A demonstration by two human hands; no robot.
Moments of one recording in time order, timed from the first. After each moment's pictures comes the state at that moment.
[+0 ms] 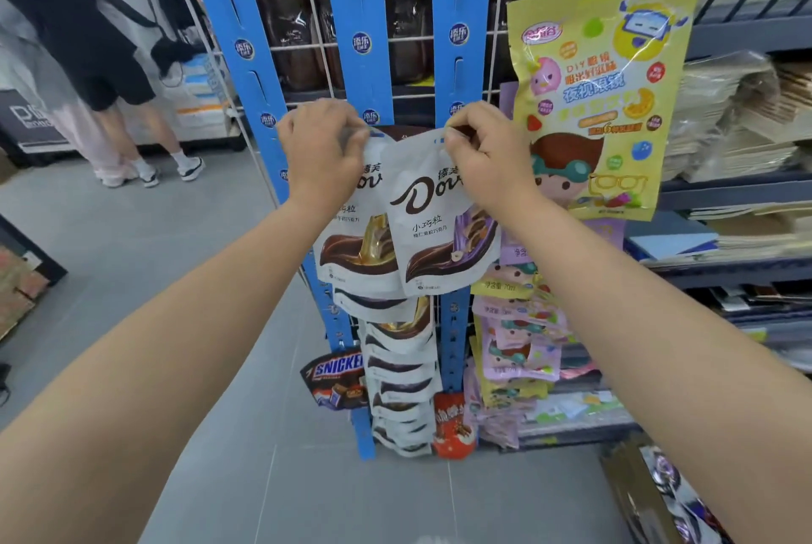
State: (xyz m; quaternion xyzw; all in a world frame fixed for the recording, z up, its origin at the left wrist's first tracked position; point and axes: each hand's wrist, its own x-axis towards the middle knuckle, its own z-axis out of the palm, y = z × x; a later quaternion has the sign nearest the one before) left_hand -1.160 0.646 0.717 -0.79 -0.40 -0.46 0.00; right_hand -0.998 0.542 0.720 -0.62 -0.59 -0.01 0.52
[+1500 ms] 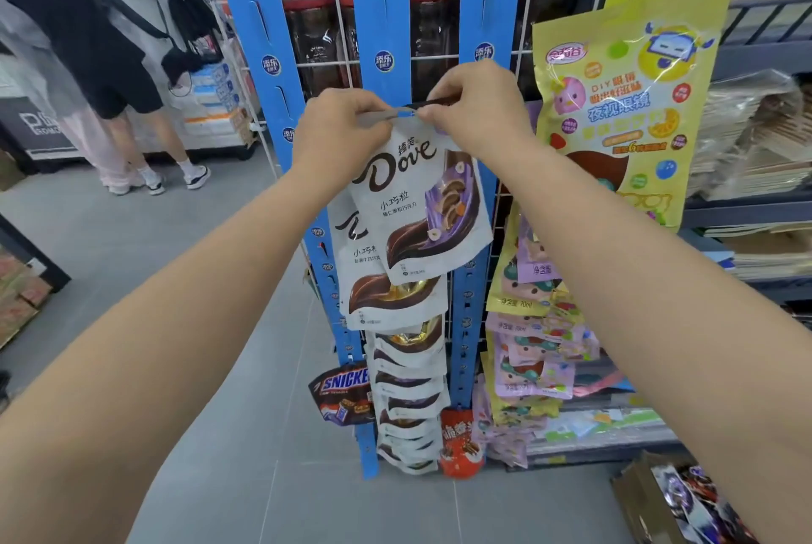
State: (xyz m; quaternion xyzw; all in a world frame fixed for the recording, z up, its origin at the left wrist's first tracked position) left_hand -1.167 0.636 0.770 -0.81 -0.41 -0.41 -0.14; right_hand -1.024 0.575 0.786 -0.70 -0.58 0.00 0.42
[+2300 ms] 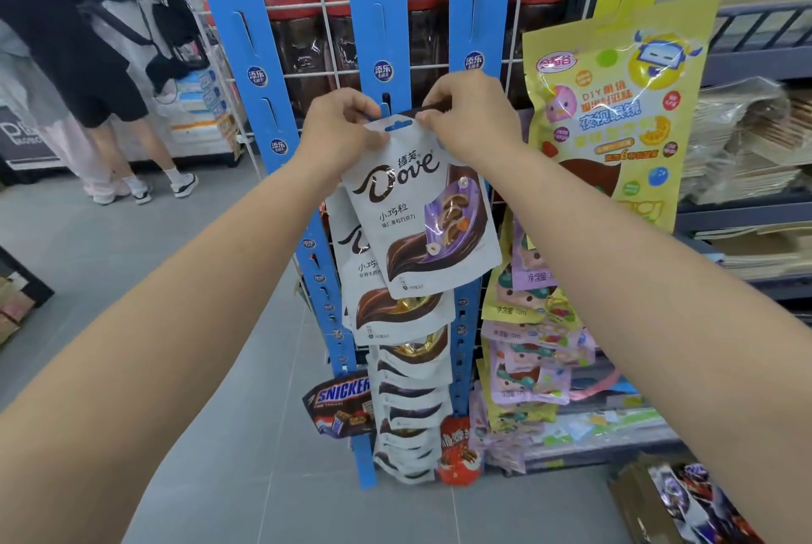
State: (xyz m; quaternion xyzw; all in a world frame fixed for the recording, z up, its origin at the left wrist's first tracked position) left_hand -1.153 0.650 0.777 -0.73 -0.43 -0.39 -0.36; right_hand -1.018 0.586 0.786 -0.74 -0.56 -0.01 0.38
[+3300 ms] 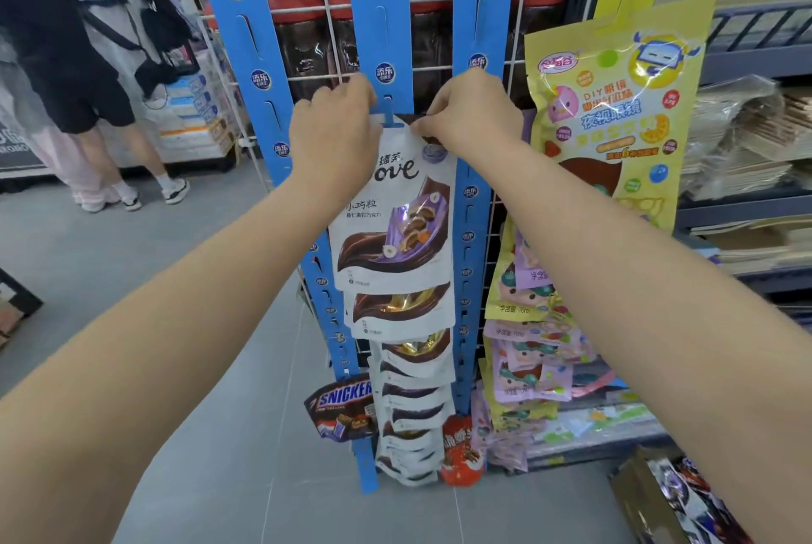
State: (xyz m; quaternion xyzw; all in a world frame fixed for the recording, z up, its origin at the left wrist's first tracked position) left_hand -1.156 0.648 0.774 -0.84 -0.44 -0.31 0.11; right_hand -1.020 0.597 0.785 -0.79 -0.50 0.00 0.36
